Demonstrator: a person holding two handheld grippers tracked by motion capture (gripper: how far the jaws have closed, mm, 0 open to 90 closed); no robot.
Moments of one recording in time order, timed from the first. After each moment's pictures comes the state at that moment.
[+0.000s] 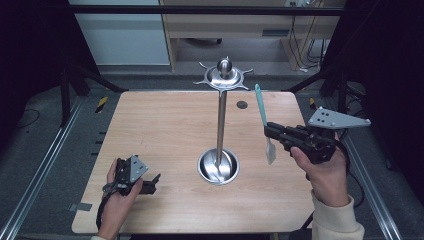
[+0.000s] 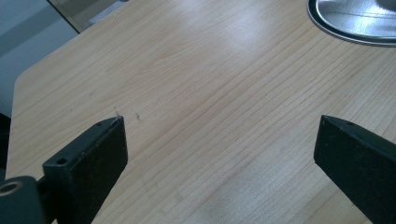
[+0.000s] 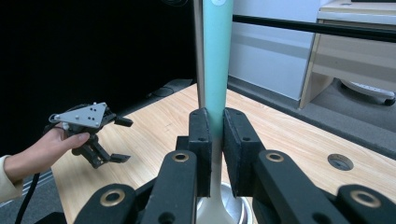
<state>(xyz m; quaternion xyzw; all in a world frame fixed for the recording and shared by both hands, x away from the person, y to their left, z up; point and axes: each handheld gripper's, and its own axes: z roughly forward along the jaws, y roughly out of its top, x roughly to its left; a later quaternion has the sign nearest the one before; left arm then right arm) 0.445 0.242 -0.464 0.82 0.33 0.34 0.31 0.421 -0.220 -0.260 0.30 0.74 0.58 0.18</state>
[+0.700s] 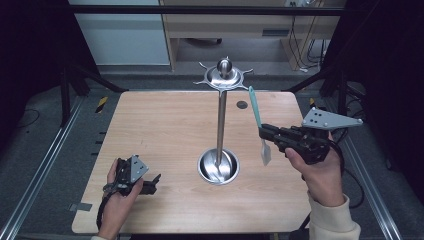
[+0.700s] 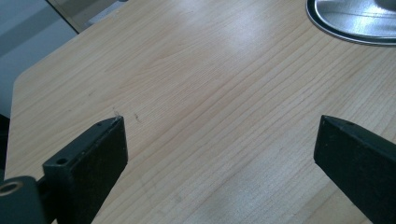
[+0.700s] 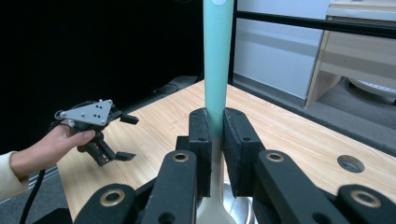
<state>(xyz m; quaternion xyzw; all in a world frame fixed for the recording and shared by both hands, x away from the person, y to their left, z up) 0.445 0.242 -0.464 0.82 0.33 0.34 0.31 0.422 -0.210 -0.262 0.29 0.74 0.57 0.18</state>
